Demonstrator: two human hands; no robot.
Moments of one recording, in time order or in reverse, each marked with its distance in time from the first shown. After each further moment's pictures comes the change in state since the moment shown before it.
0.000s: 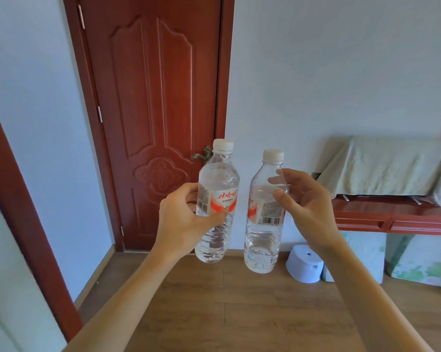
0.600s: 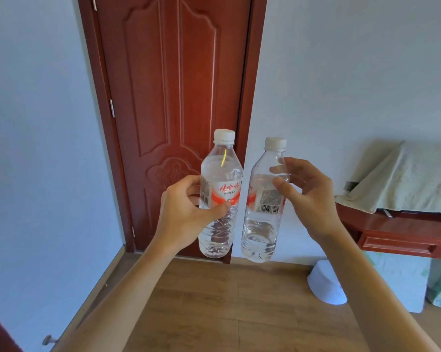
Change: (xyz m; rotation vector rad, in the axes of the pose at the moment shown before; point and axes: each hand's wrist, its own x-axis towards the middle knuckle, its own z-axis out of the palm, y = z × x) left_hand 0.127 -0.107 -0.004 -0.038 0.029 -0.030; right_hand 0.145 0.094 0.076 -0.026 -0.048 -0.044
